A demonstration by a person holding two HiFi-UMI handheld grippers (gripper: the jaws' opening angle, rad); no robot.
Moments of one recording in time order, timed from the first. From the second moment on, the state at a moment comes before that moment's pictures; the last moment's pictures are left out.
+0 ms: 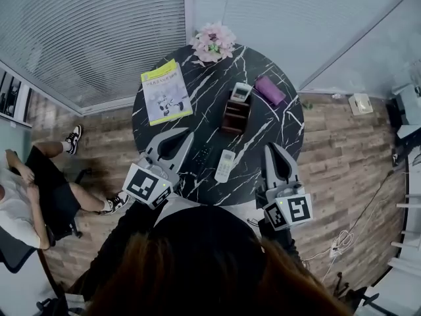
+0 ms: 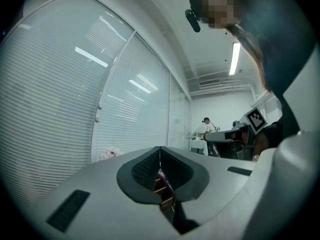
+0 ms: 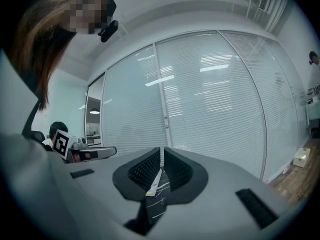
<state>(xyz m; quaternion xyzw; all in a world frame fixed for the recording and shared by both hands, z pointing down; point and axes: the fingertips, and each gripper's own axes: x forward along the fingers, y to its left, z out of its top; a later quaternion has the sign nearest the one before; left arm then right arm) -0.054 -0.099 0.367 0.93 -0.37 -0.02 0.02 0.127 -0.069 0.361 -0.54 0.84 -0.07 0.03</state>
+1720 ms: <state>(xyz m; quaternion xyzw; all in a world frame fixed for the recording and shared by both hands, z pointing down) 0.010 -0.112 0.634 0.83 -0.36 0.38 0.20 0.161 -0.067 0.410 -0.50 0.86 -0.13 0.02</state>
